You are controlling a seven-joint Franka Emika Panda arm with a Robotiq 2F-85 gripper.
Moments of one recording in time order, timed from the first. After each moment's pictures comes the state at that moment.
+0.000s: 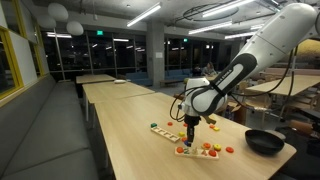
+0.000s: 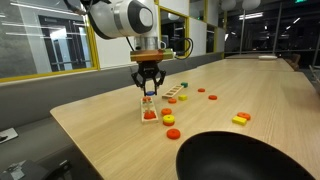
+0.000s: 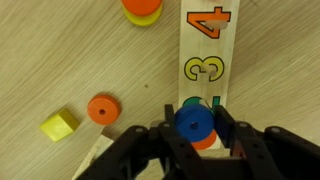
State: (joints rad) arm 0.01 0.10 0.03 -2.37 0.01 2.55 -0.57
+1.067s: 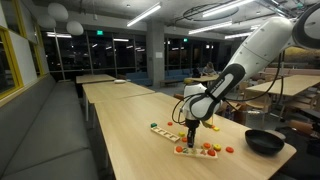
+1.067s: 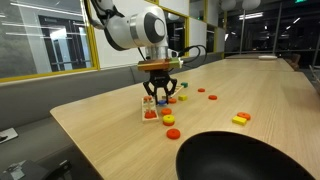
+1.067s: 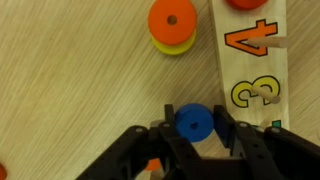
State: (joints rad) arm -0.01 0.23 -0.01 -2.29 -0.11 2.54 -0.31
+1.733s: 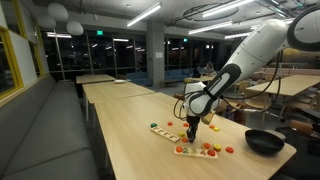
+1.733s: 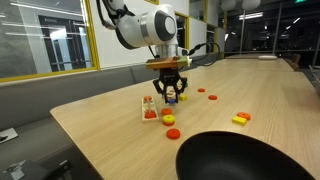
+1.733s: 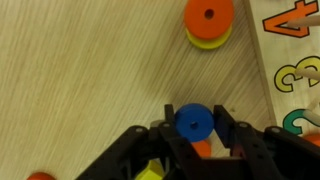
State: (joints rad) arm -0.05 0.26 -0.04 -2.23 -0.11 2.52 -0.24
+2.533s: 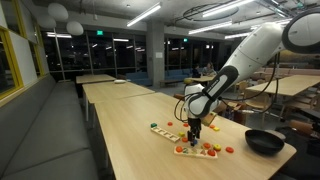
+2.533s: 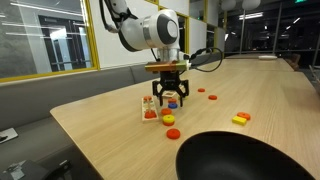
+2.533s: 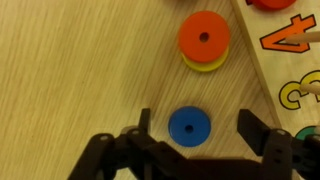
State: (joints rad) arm -0.06 0.29 -0.04 -2.21 -0.10 2.45 -0.18
